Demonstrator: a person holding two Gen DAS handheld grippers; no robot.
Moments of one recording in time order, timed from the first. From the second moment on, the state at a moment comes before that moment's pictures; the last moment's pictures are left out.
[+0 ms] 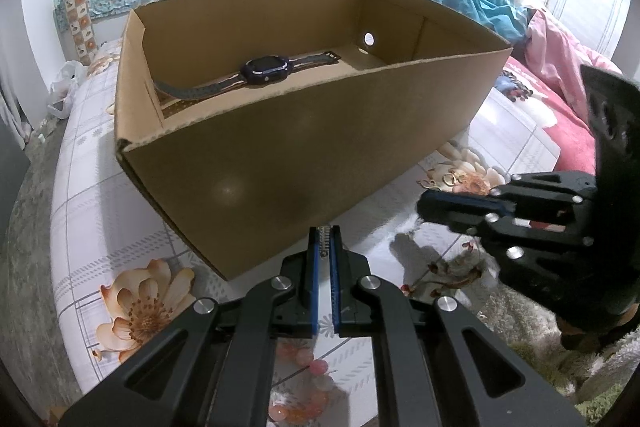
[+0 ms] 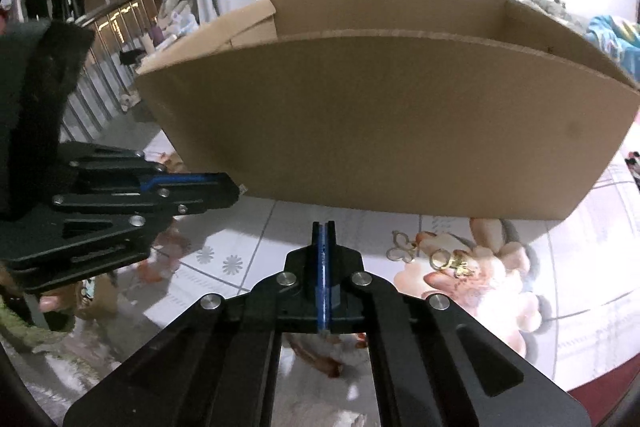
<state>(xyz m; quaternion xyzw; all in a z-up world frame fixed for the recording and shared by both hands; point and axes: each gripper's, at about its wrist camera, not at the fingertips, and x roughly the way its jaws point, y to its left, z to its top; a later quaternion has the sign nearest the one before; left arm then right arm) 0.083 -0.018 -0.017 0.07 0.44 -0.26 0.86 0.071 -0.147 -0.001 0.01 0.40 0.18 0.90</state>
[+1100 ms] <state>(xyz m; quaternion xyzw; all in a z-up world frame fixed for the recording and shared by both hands) 0.204 -0.068 0.067 -0.05 0.50 -0.35 0.79 0.220 -0.220 0.077 0.14 0.44 0.26 0.85</state>
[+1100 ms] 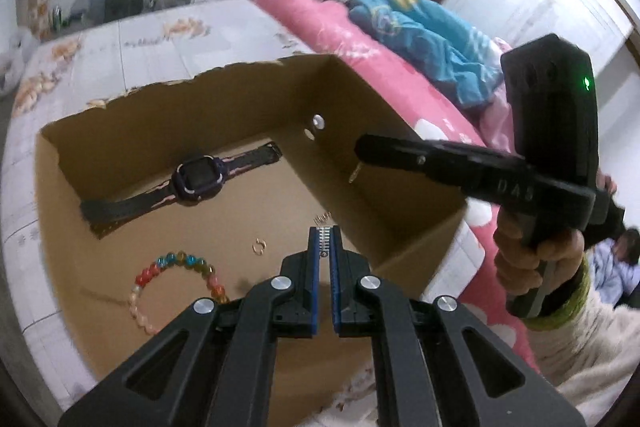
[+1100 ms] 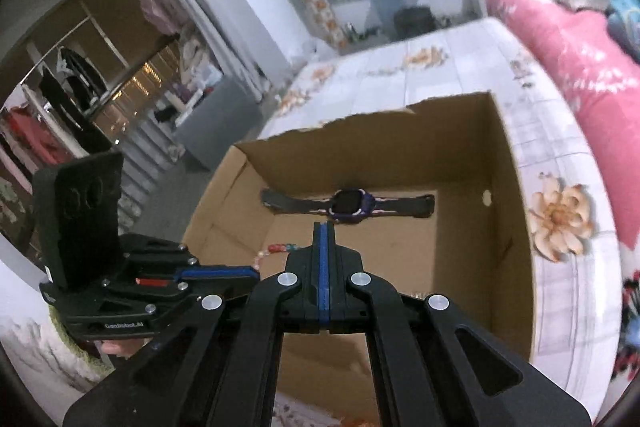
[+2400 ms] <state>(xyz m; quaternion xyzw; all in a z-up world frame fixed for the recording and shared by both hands) 0.149 -0.058 0.114 -0.05 0.44 -0.34 0.83 0.145 -0.268 0.135 0.15 0.37 0.21 0.89</state>
